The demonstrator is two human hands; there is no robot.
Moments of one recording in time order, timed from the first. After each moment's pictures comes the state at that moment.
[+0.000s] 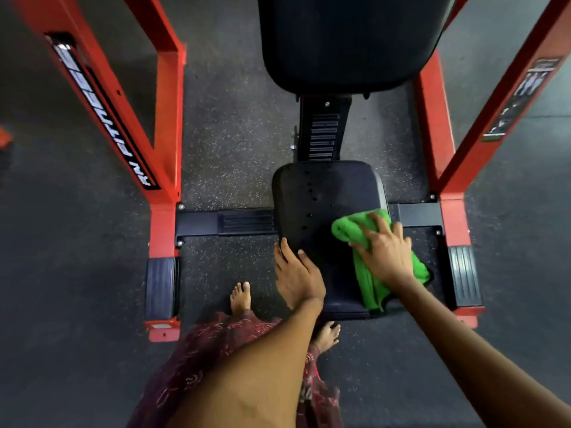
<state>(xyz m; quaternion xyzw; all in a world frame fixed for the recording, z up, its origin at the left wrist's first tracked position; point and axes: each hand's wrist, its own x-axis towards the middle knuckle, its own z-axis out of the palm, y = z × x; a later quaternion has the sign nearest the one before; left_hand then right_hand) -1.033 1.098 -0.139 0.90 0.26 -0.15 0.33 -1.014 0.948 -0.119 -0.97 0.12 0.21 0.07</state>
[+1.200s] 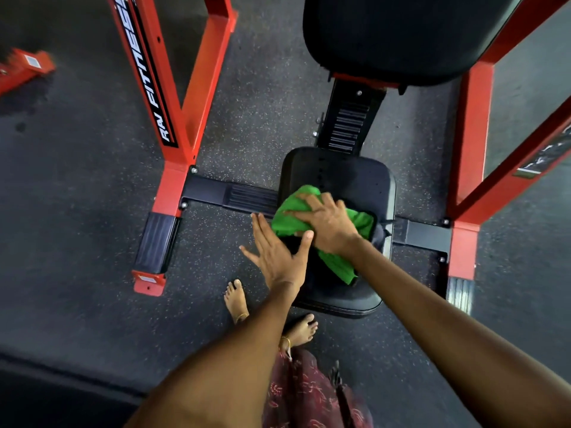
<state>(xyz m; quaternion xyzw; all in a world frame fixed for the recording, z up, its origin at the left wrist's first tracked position) -1.038 1.102 -0.136 0.90 0.28 -0.09 0.34 -0.959 1.000 -0.127 -0.94 -0.26 0.24 0.04</state>
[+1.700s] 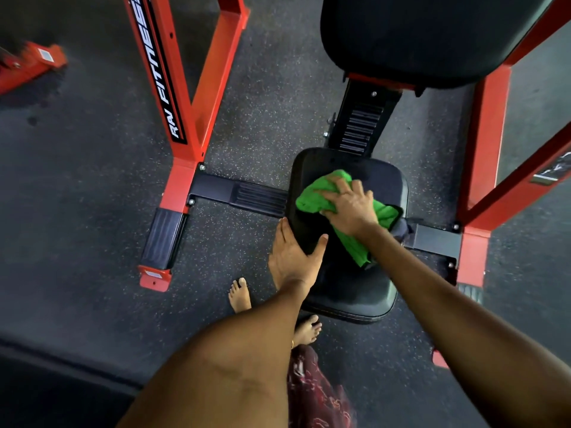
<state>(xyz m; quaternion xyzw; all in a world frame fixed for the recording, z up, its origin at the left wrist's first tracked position) -1.030 1.100 -0.136 0.90 0.26 -0.17 0.30 -0.925 0.987 -0.142 -0.96 -0.15 0.24 0.06</state>
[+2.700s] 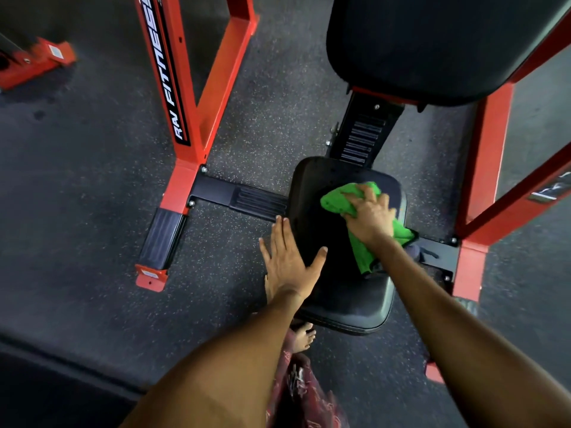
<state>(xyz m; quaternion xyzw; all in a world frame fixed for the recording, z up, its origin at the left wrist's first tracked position) -1.035 1.102 -0.149 0.94 0.17 -0.11 0.27 -0.918 0.957 -0.147 -0.97 -0.02 0.25 0.07</state>
